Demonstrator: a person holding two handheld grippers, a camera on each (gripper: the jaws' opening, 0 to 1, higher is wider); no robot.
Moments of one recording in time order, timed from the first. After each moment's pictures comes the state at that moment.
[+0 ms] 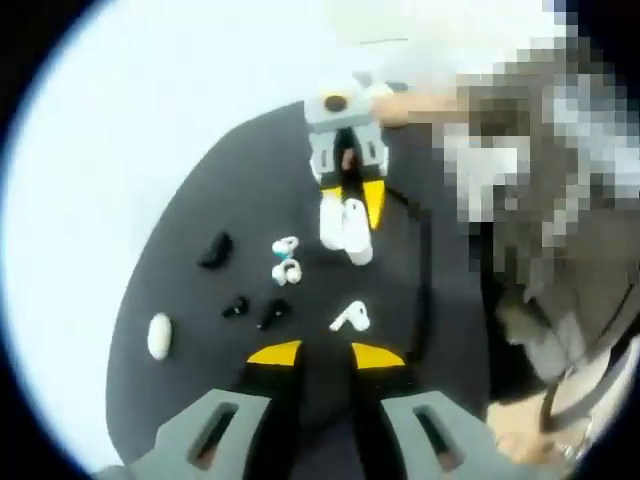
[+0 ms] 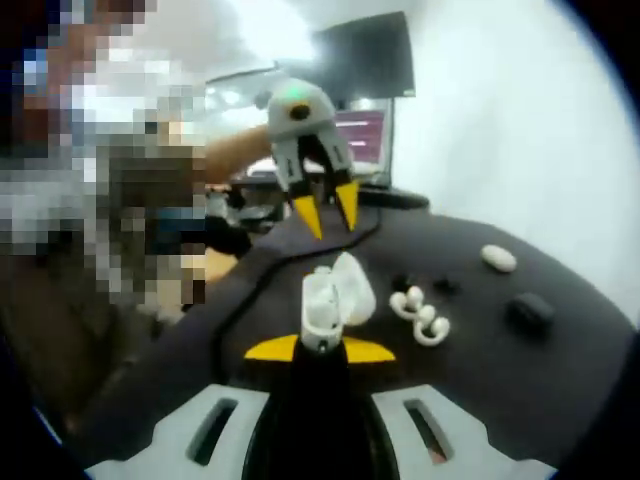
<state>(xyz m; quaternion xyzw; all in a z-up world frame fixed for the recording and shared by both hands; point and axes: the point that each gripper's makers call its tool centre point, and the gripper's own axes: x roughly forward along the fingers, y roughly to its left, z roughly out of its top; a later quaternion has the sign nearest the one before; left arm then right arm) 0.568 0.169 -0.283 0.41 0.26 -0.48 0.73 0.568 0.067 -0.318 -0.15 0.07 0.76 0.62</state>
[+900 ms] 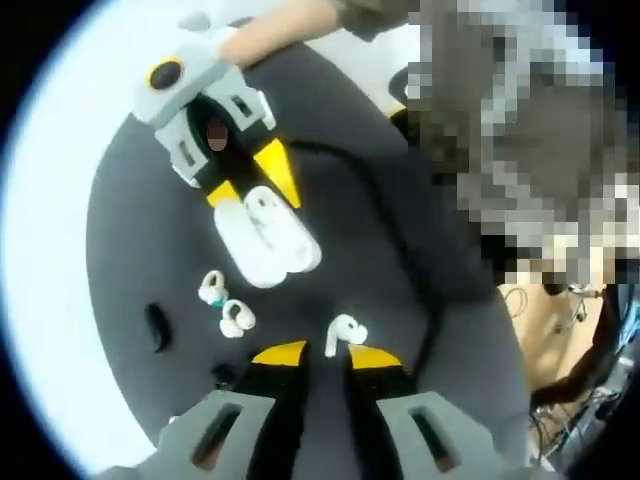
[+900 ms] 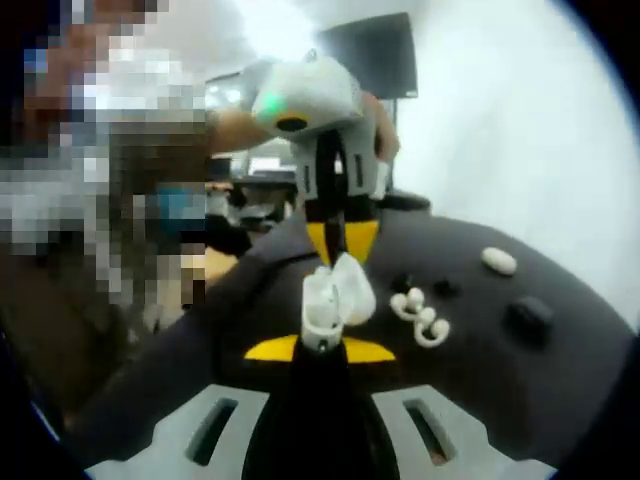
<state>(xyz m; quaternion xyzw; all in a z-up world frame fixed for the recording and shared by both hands) 0.568 0.139 -0.316 0.59 0.31 -0.56 0.48 0.565 0.066 -0.318 -0.15 0.07 0.76 0.62</state>
